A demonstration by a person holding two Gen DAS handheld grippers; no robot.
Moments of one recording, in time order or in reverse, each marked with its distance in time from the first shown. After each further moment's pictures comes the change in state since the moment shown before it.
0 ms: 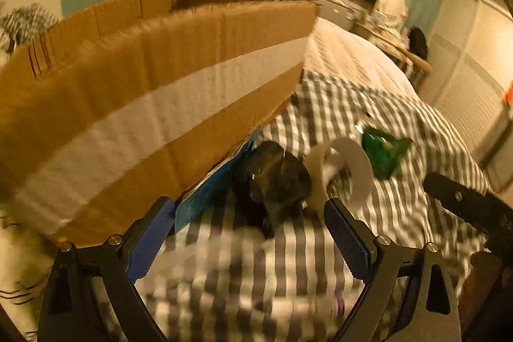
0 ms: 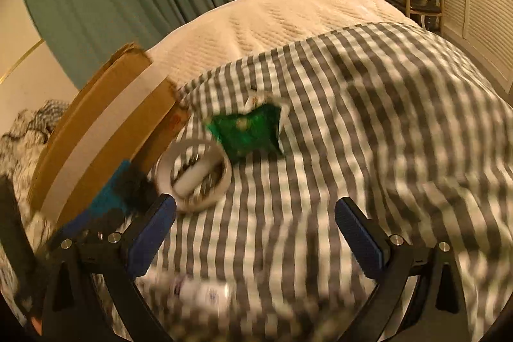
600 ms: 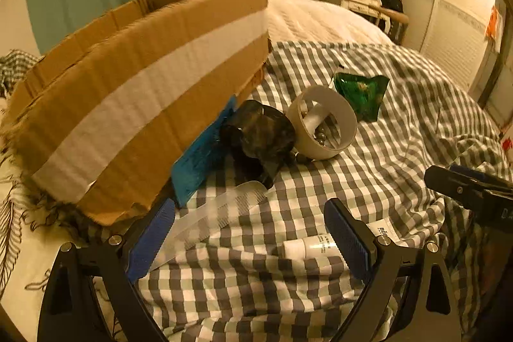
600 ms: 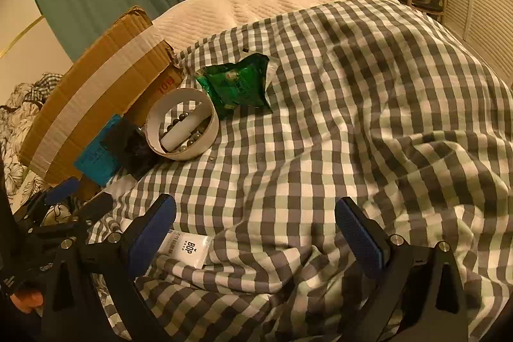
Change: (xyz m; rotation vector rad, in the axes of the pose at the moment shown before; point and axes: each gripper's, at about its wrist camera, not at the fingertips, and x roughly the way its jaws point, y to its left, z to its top) left arm -0.035 -0.009 -0.031 0.250 0.050 0.020; right arm -0.019 -0.010 -0.049 -0.051 0.068 -0.030
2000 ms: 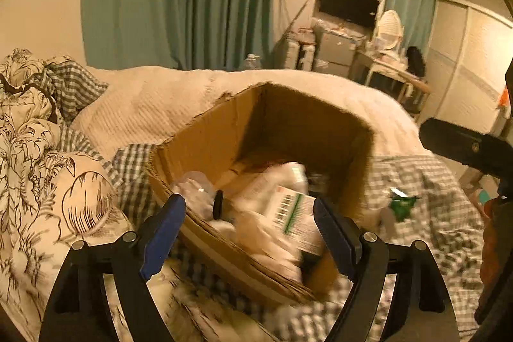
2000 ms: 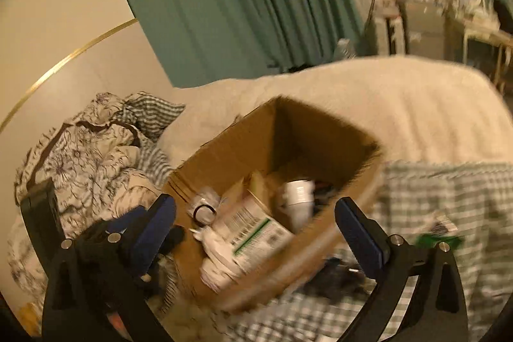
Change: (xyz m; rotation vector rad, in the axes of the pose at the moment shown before) left arm -0.095 0.155 0.090 -0.156 -0.172 0.010; right arm -0.043 0.236 0.136 -0.231 -0.148 0.287
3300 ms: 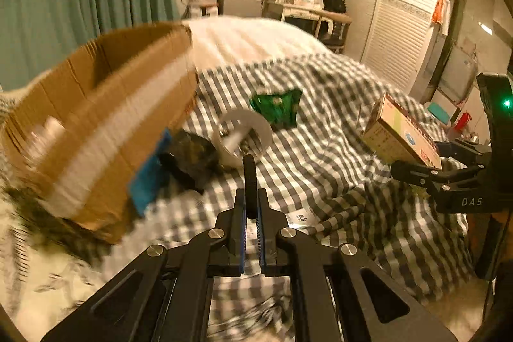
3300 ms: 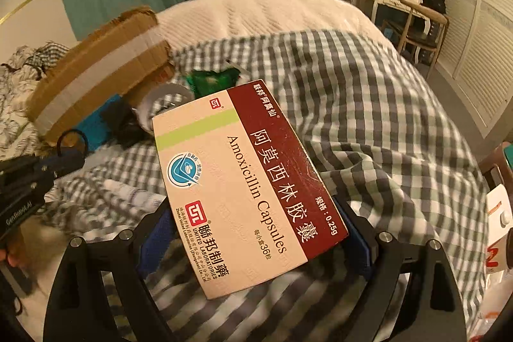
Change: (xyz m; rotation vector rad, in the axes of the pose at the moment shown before) left arm 0.015 -0.174 -0.117 0.291 0.120 -0.224; right arm -0.111 -0.179 -0.187 0.053 0.150 -0.380
